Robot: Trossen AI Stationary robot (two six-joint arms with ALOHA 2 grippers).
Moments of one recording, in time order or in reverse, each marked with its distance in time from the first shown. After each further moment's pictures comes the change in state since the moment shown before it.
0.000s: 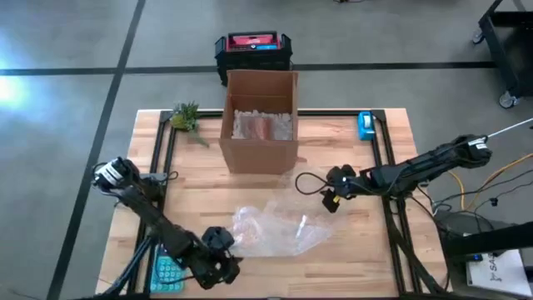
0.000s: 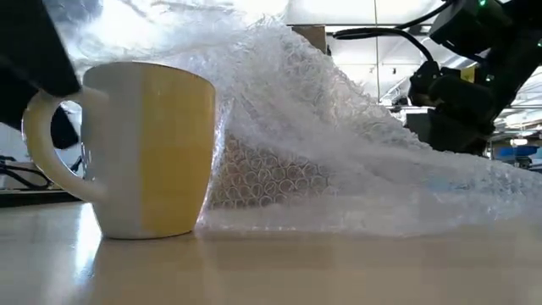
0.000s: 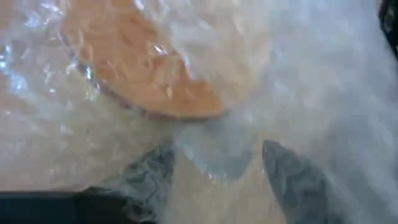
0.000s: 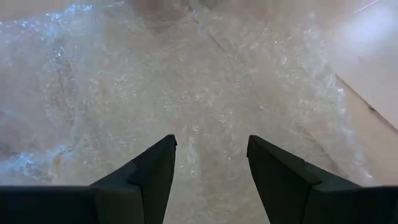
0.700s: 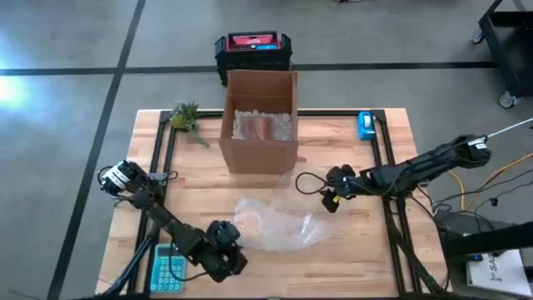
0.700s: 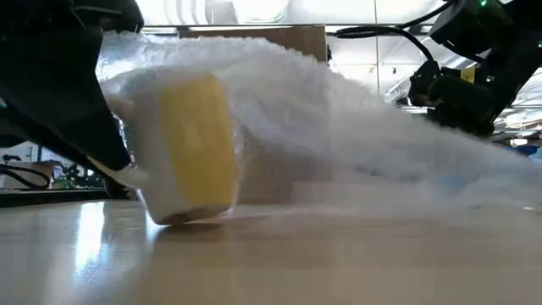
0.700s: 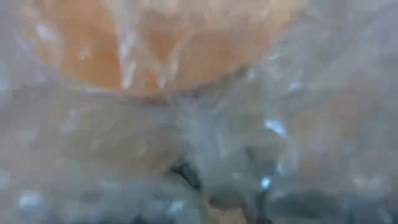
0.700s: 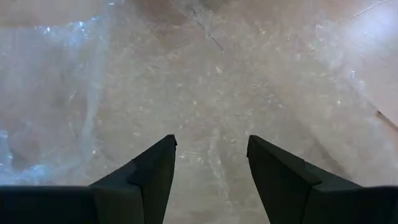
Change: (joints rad) left arm 0.056 0.040 -0.001 -0.033 -0.017 0.057; right arm 0.000 0.000 -0.010 0.016 0.000 0.002
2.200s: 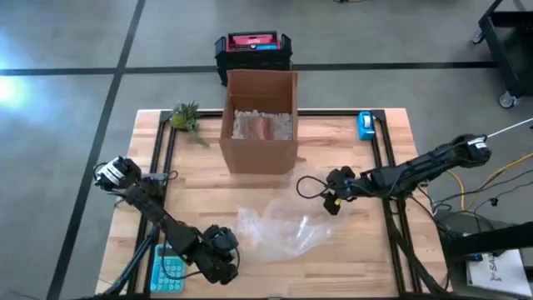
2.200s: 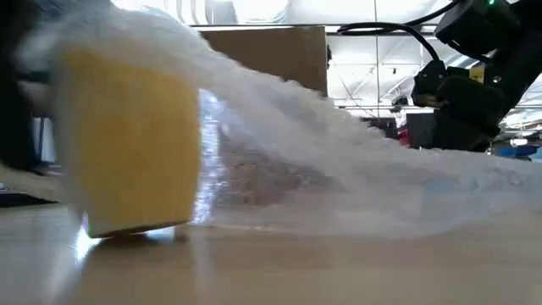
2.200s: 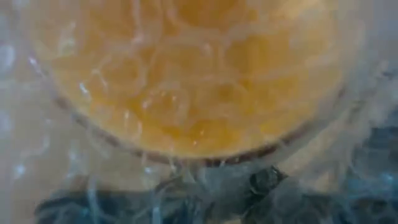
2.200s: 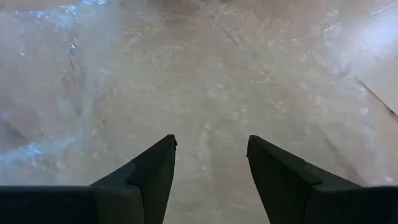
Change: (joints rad) left arm -0.051 -0.067 0.001 -0.048 0.273 0.093; right arm 0.029 0.000 -0.014 0.020 -0.006 -0.029
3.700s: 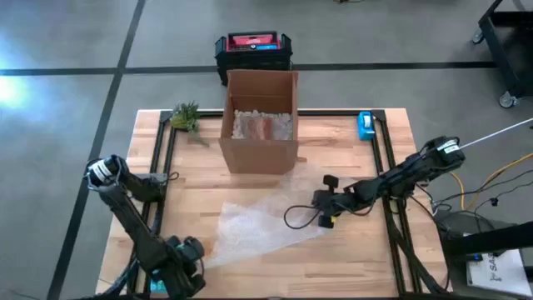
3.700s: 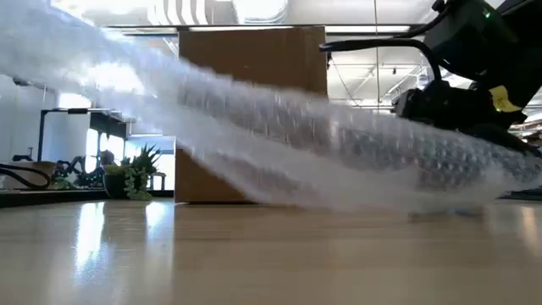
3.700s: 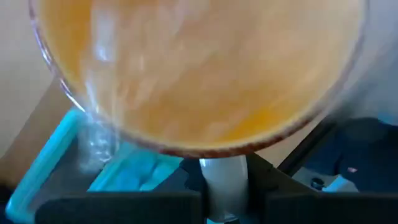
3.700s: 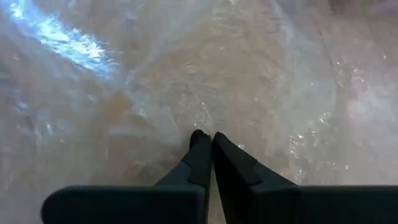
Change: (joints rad) left arm -0.222 -0.058 0.131 -0.492 0.242 -0.446; right arm 0.107 0.370 0.088 0.145 0.061 -0.345
